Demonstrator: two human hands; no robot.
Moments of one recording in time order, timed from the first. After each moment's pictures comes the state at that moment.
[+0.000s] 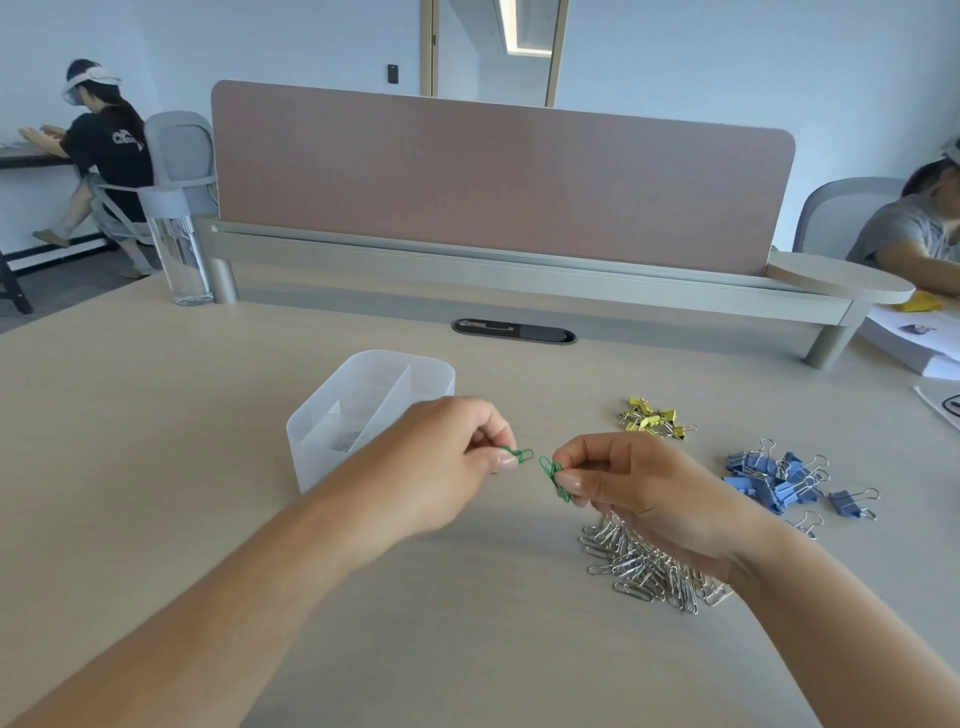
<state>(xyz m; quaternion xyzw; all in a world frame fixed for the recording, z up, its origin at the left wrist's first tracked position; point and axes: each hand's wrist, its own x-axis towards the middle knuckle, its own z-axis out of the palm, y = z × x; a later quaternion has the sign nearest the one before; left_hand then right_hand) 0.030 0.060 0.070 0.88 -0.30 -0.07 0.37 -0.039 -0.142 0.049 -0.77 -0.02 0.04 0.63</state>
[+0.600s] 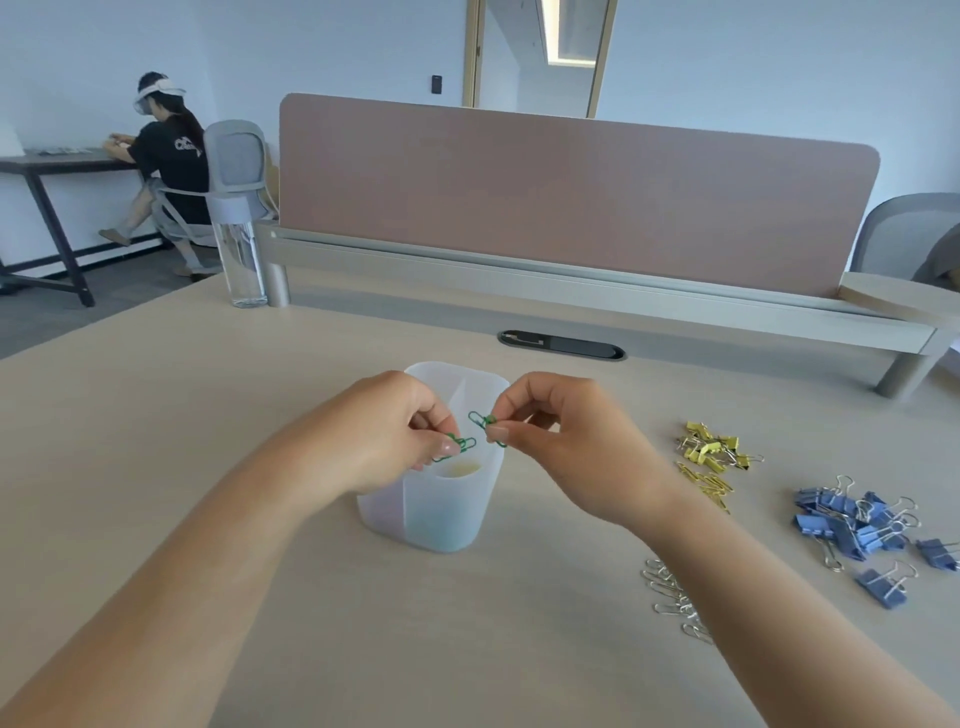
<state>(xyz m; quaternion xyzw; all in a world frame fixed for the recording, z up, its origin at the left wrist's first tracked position) 0.077 0.127 0.086 0.91 -0.21 -0.09 0.35 0.021 -0.058 0.078 -0.87 -0.06 -0.10 0.47</state>
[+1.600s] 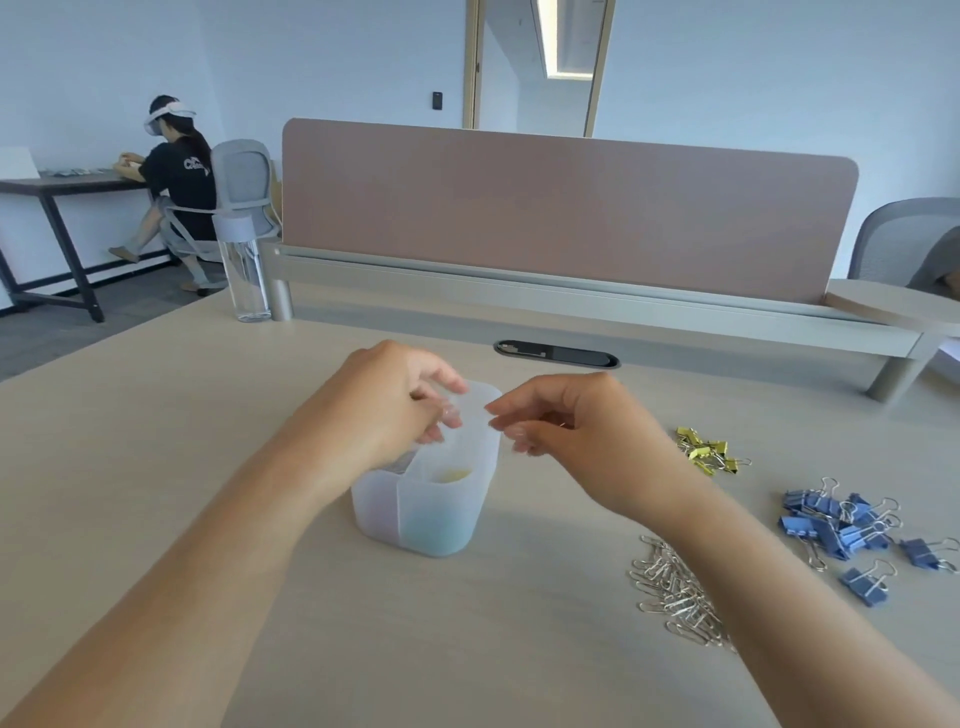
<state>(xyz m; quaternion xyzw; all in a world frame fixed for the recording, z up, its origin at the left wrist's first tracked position) 0.069 0.115 0.106 0.89 -0.19 -0.01 0.41 0.009 -0.075 0.092 -0.89 -0.09 -0.11 0.44</state>
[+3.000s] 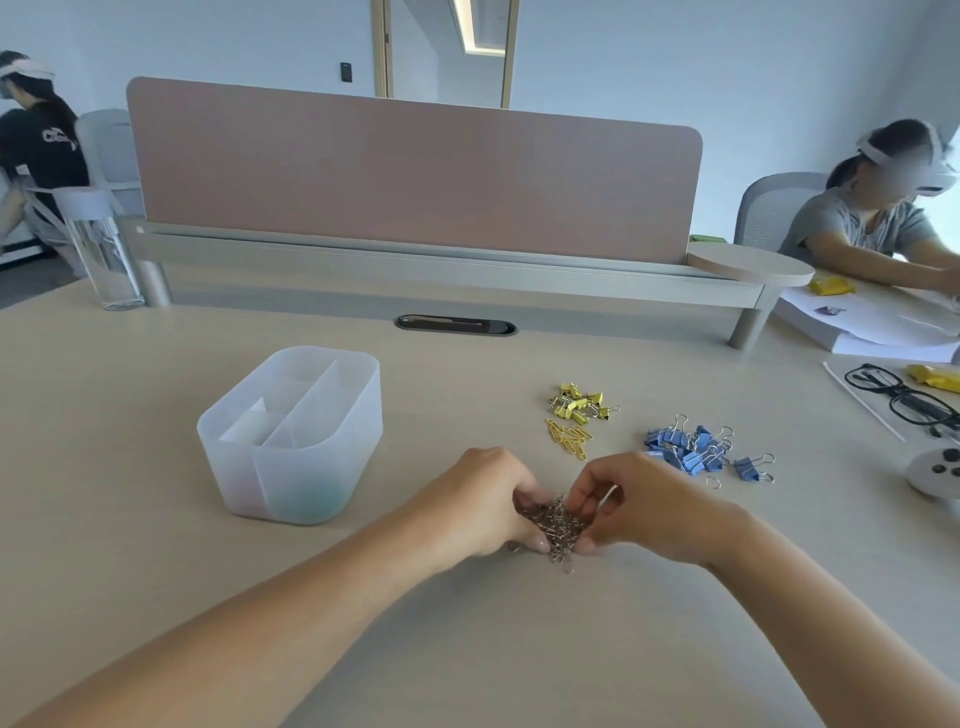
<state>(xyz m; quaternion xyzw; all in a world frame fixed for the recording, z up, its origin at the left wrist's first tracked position) 0.009 -0.037 0.019 0.88 -0.37 -0.16 0.27 -0.077 -0.211 0.032 -0.93 0.10 0.06 0.36</state>
